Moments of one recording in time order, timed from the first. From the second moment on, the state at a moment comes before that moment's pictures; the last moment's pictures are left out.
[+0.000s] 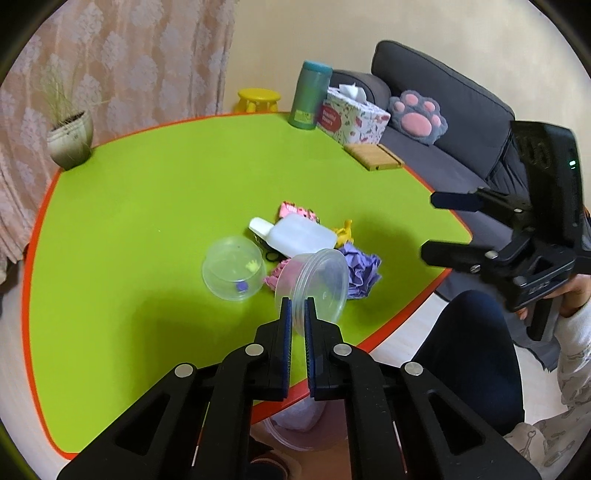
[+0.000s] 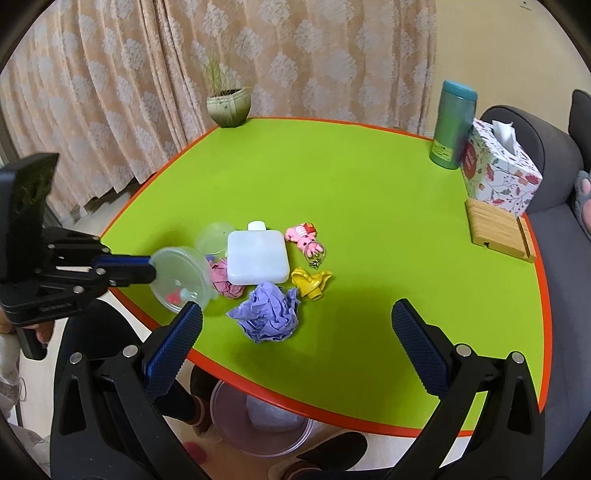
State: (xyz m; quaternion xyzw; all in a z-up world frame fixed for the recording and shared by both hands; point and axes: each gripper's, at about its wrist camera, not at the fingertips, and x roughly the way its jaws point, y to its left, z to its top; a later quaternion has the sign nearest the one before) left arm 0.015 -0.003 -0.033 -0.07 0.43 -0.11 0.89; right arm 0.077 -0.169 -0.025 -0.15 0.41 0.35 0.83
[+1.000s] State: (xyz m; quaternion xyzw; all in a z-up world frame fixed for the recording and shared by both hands) left arm -0.004 0.014 -0.029 -0.09 0.42 -0.08 0.90; right arm 0.091 -0.124 -0.075 -0.20 0.47 0.36 0.78
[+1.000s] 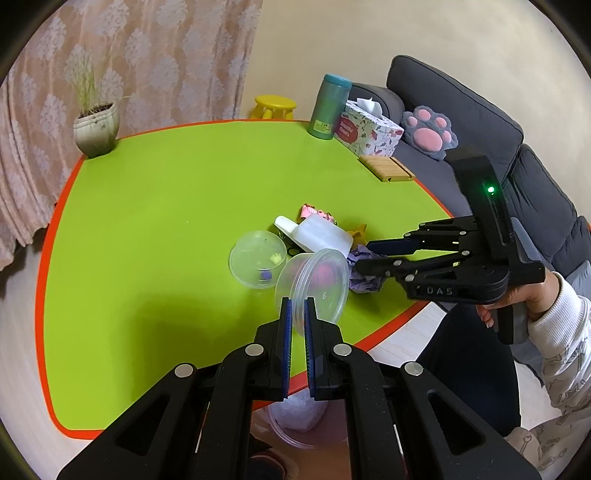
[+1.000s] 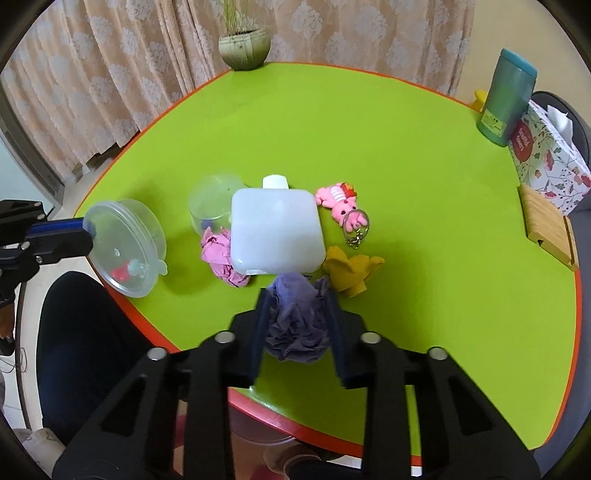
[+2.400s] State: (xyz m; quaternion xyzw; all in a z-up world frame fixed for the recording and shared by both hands) left arm -0.045 -0.021 -0.011 -0.07 0.40 -0.10 0.91; right arm -0.010 -0.185 -0.017 -0.13 0.43 0.44 0.78
